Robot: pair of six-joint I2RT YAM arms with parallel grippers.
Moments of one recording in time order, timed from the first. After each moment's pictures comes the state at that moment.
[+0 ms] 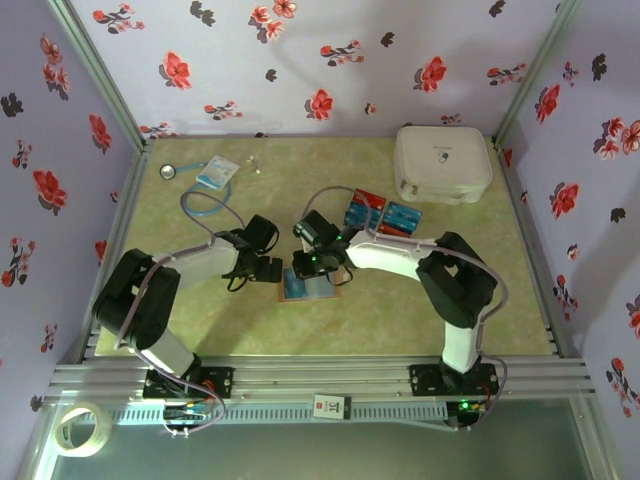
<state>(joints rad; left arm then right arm) -0.58 1.60 0.85 -0.55 -0.18 -0.46 0.89 1.84 1.21 -0.42 -0.19 0.56</state>
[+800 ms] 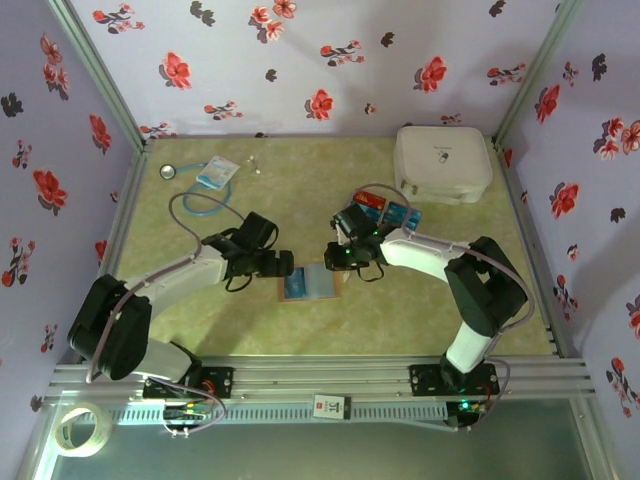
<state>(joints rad) -0.66 1.42 0.85 -0.53 -0.06 -0.57 0.70 1.70 1.02 -0.37 -0.24 0.53</state>
